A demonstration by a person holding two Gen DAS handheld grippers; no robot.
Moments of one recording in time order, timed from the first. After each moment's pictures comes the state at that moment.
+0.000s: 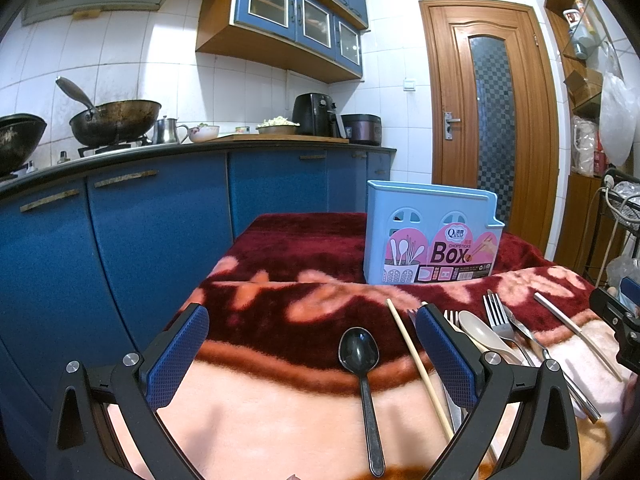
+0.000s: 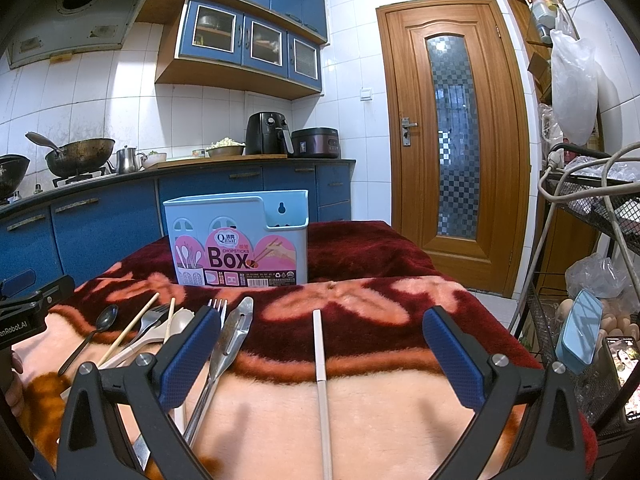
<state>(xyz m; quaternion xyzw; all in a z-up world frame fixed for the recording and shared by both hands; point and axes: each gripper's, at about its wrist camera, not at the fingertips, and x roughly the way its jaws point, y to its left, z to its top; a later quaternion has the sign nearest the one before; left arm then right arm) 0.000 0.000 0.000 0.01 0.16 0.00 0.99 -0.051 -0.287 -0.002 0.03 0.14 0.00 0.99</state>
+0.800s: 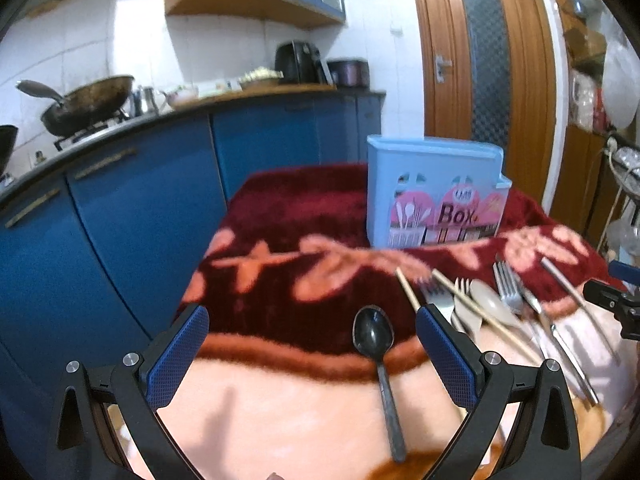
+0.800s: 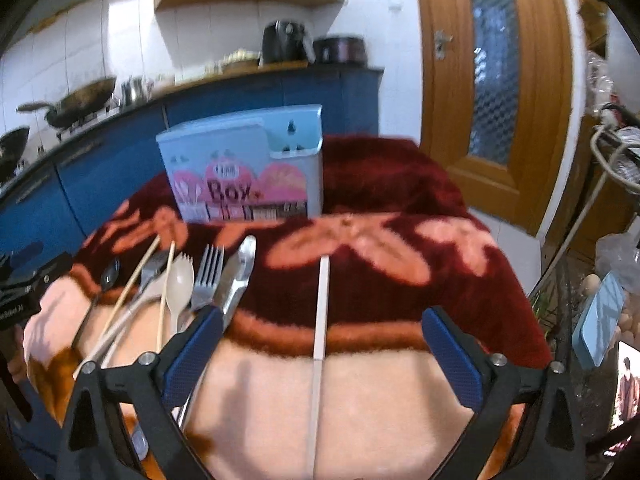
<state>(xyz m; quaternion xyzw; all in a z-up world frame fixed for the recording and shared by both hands) 0.032 0.008 0.016 0.05 0.28 -0.02 0.96 0.001 -0.298 0.006 0.02 0.34 0.06 0.94</state>
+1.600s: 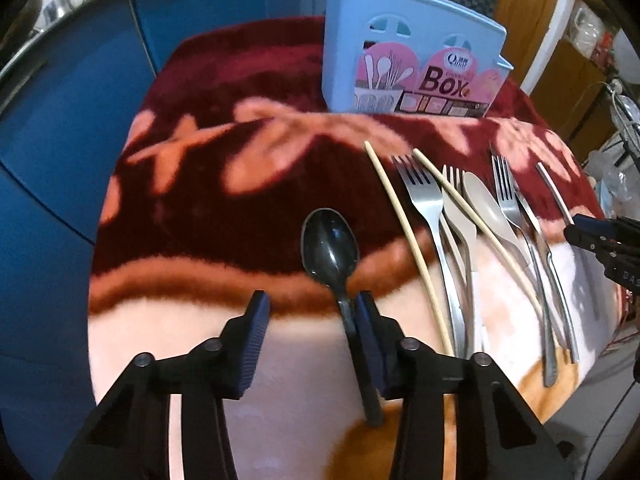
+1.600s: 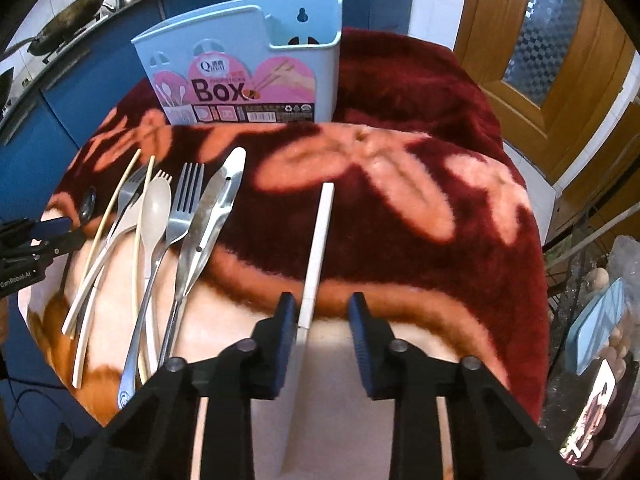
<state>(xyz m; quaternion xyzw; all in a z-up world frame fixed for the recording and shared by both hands) 0.083 -0.005 -0.017 0.05 0.54 -0.10 0.83 0.047 -0.298 -0.005 -0.04 0.53 0.09 0.84</state>
